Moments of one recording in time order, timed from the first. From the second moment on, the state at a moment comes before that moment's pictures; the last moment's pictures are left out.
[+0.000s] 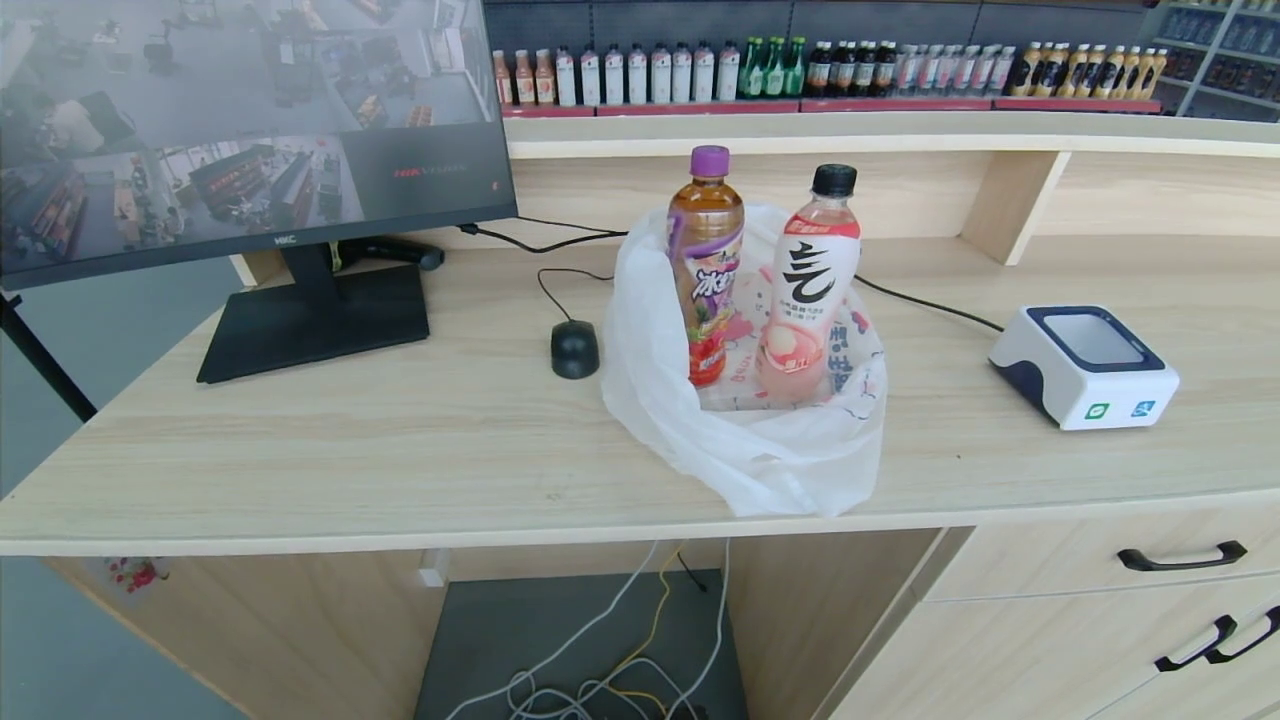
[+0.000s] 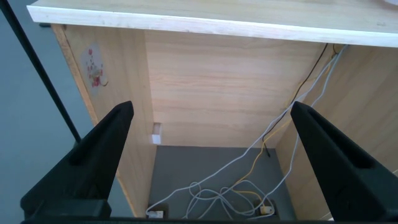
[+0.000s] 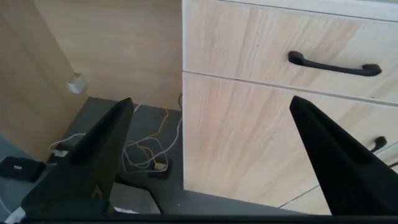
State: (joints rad) left arm 0.00 0.00 0.00 0.00 0.00 0.00; right arm 0.27 0.11 -0.03 0.02 -0.10 -0.08
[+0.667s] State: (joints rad) left arm 0.00 0.00 0.00 0.00 0.00 0.00; right arm 0.06 0.08 0.00 -0.01 -0.05 0.02
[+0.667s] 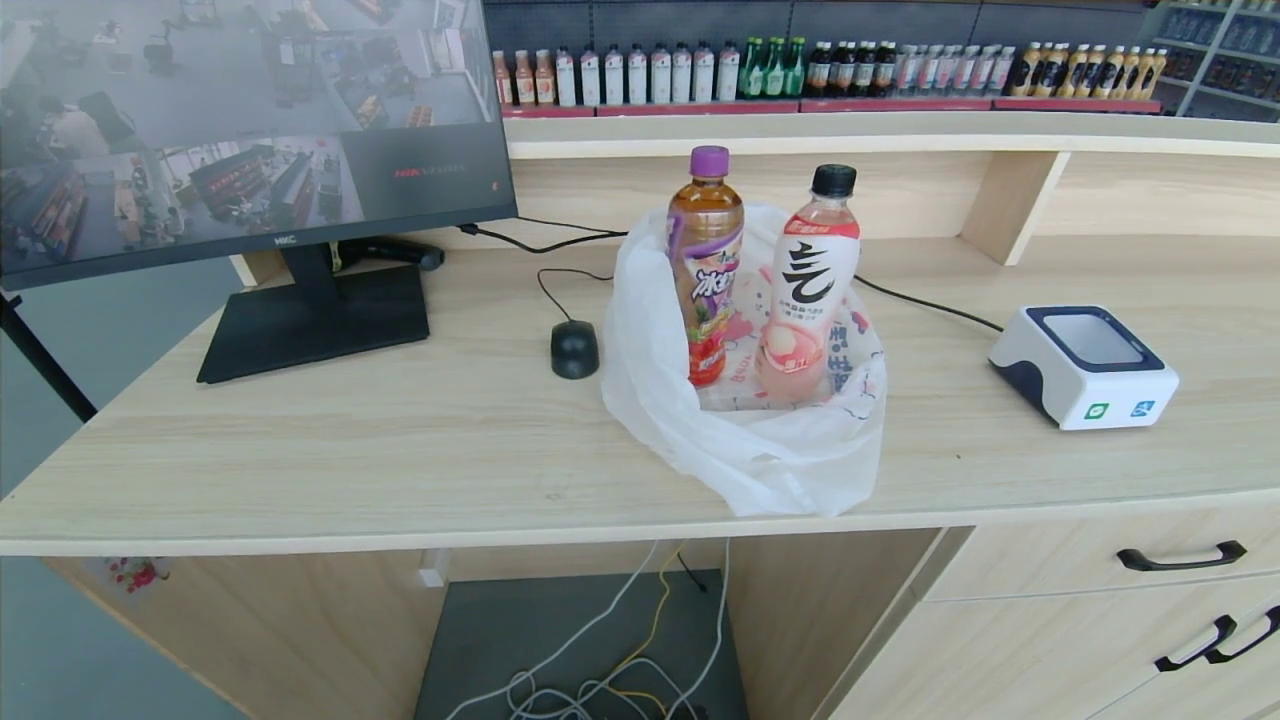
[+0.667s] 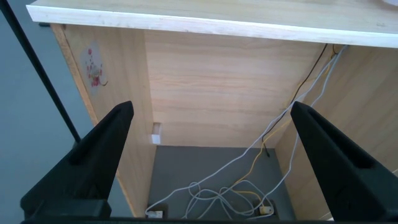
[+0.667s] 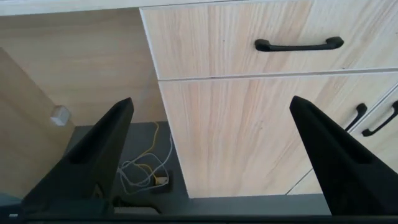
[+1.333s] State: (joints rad) left arm 0.00 0.00 0.00 0.00 0.00 0.00; right arm 0.06 0.07 0.00 -0.01 -0.05 0.02
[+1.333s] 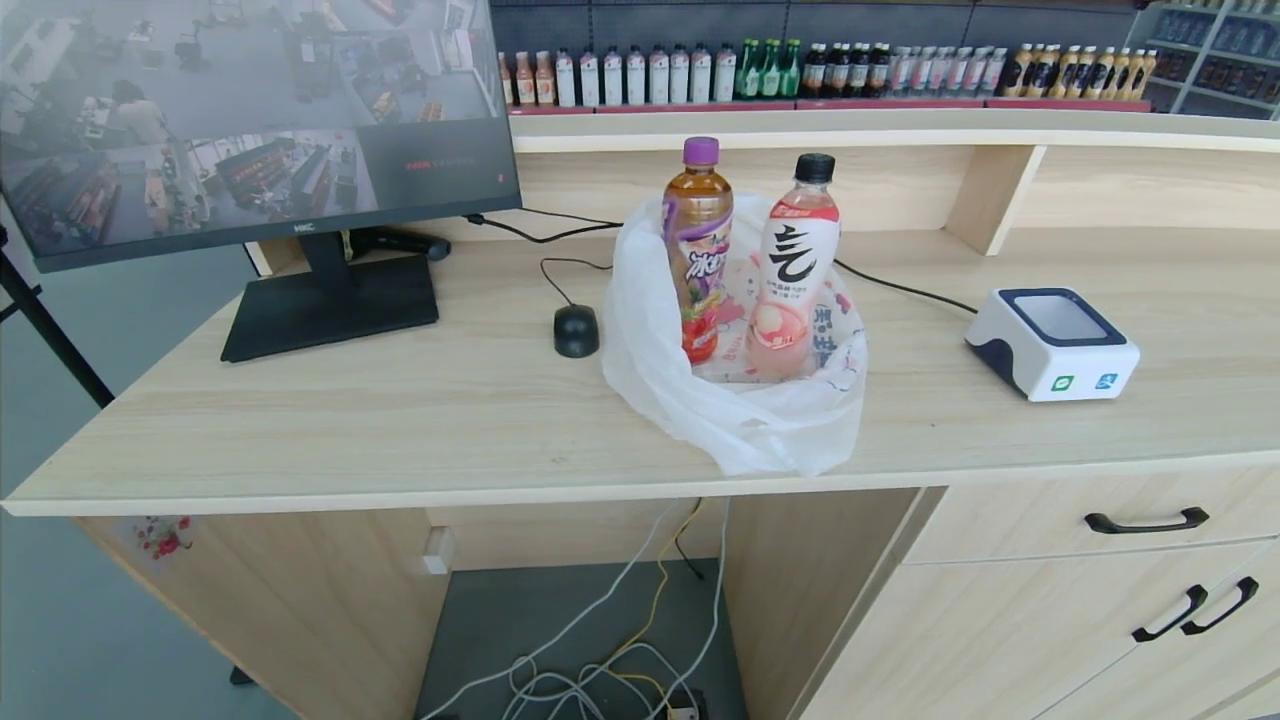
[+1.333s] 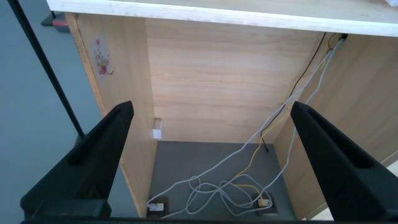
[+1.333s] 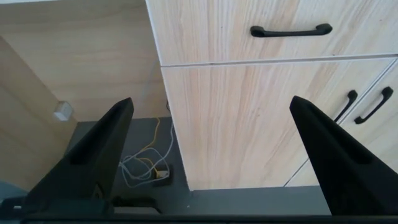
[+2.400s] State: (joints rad) left arm 0.00 0.00 0.00 0.00 0.00 0.00; right arm 0.06 0.08 0.00 -0.01 -0.05 0.02
